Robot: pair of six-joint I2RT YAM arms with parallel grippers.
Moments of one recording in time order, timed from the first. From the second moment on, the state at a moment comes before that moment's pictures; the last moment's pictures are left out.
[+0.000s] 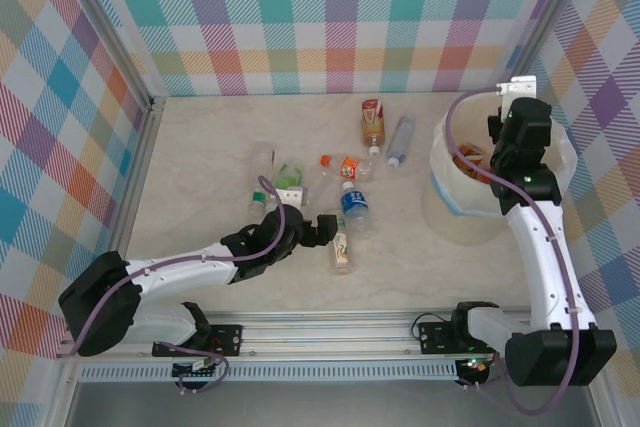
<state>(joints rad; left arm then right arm) -0.92 1.27 0.61 0.10 -0.29 -0.66 0.01 1.11 1.19 -0.33 0.51 -0.36</state>
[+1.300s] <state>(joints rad) -0.91 1.38 0.68 -0.01 -0.26 -0.80 0.20 1.03 1.22 -0.54 0.14 -0.13</state>
